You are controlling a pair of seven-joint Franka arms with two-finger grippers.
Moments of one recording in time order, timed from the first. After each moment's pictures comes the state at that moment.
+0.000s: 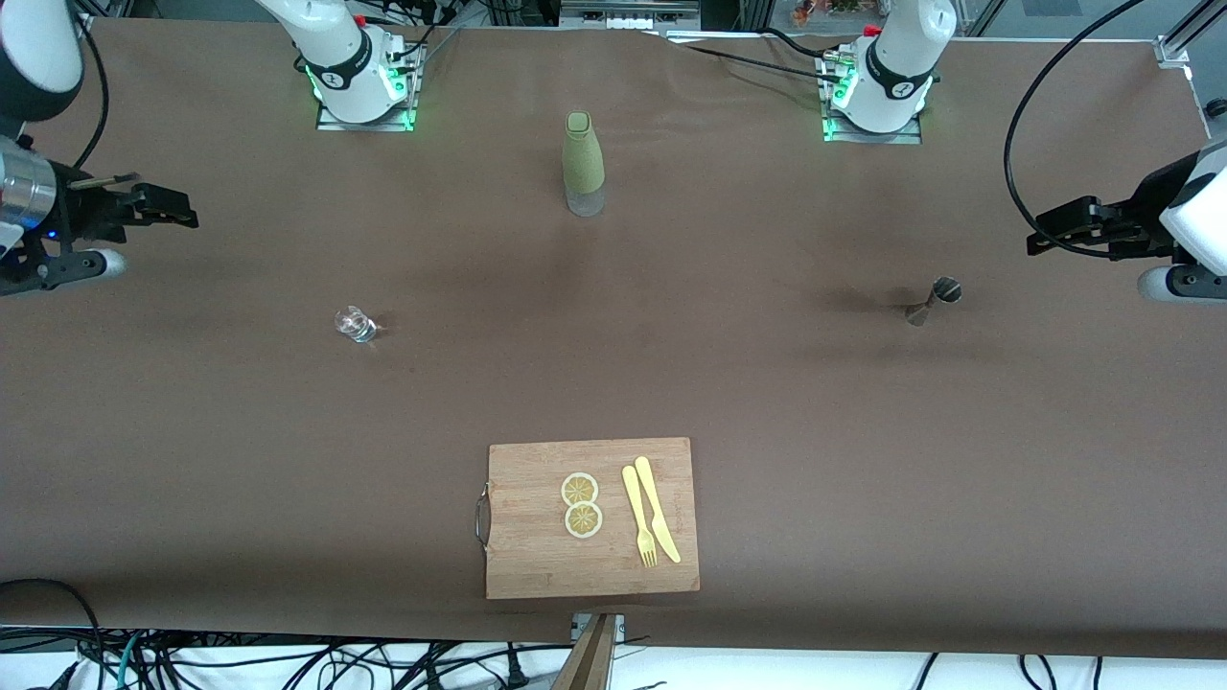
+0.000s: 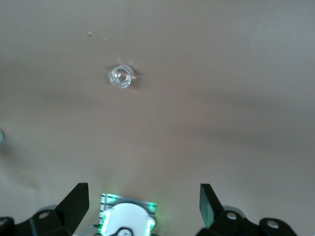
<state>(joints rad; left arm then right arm) -0.10 0.19 0.10 -1.34 -0.09 1.34 0.00 0.00 0.07 -0.02 -1.64 -0.03 1.43 -0.15</state>
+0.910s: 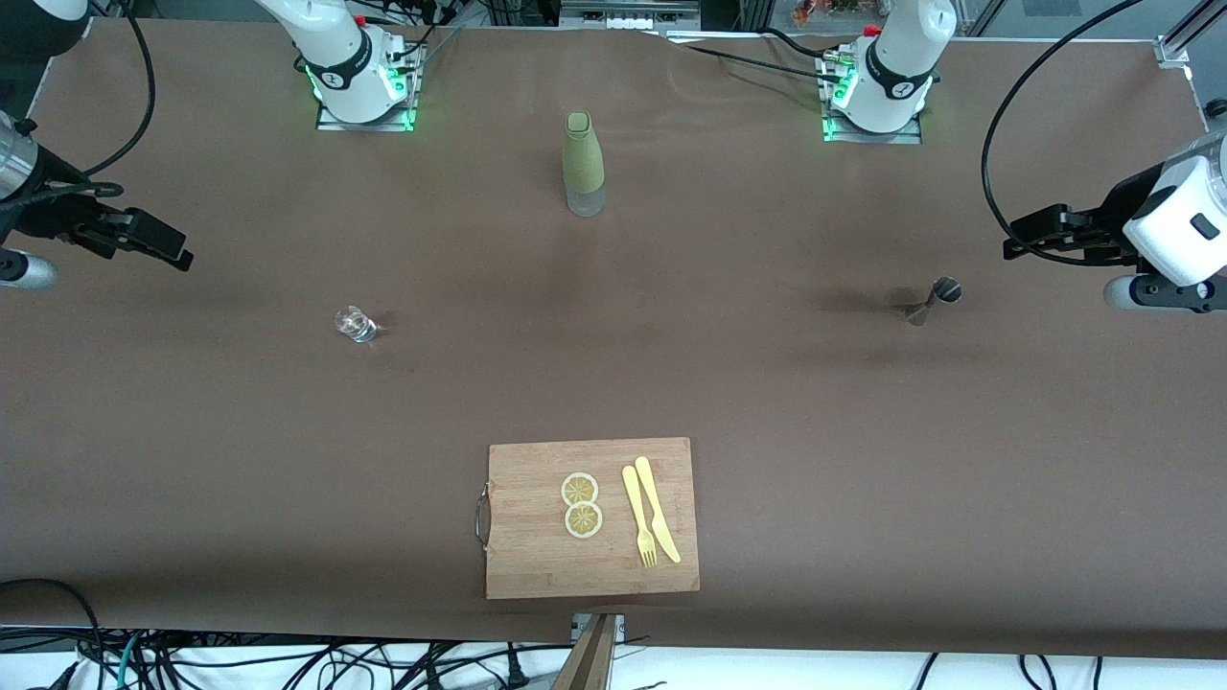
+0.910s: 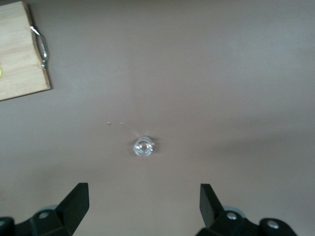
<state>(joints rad) -0.10 0.20 0.07 -1.34 -0.09 1.35 -0.03 0.01 0.04 0.00 -1.63 0.05 1.68 0.18</state>
